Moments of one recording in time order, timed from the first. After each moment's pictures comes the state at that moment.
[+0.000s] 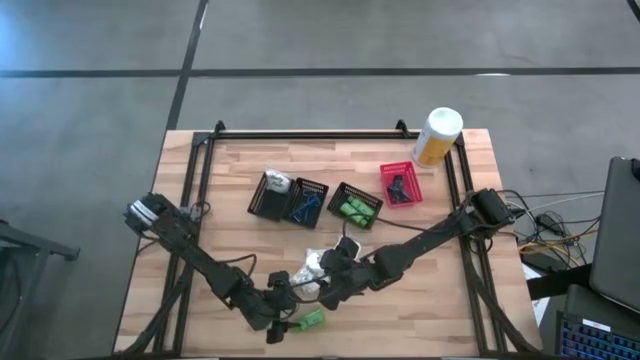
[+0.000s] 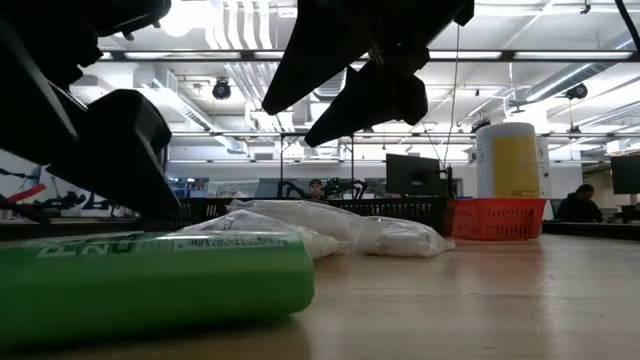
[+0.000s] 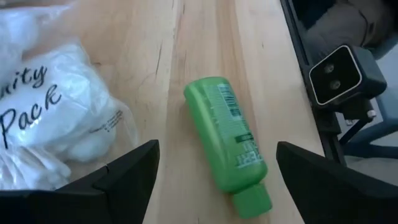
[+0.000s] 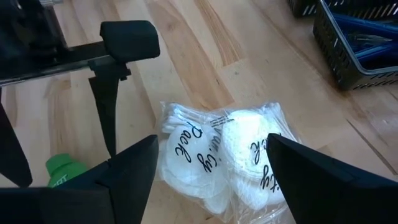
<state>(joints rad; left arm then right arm) -0.71 1.77 0.88 0.22 -0.36 -0.69 0.43 1.95 1.35 -0.26 0.47 0.75</state>
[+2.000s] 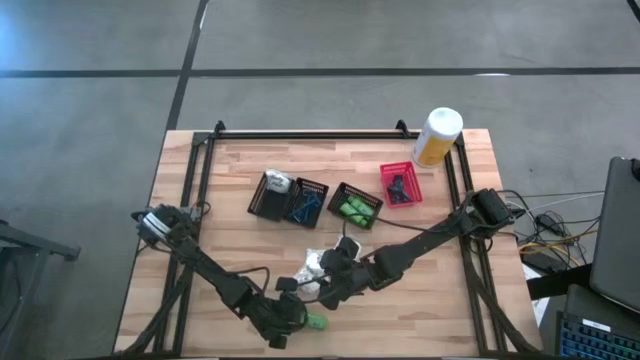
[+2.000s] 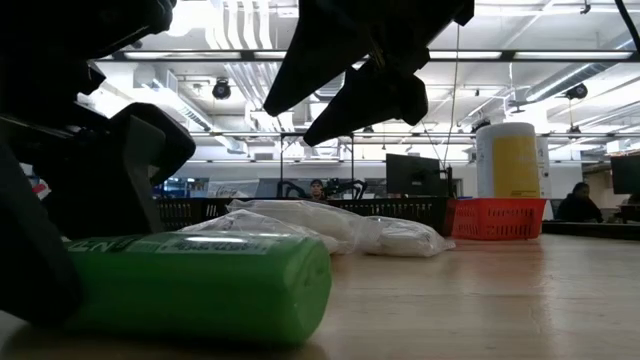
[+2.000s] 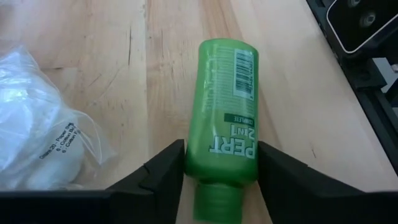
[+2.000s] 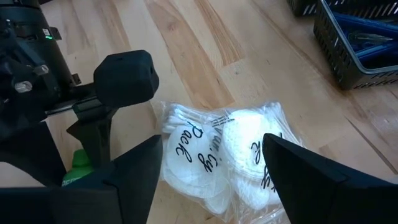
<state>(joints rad) -0.71 1.91 0.98 0.16 -0.35 -0.48 0.43 1.95 1.35 -0.26 0.47 0.76</state>
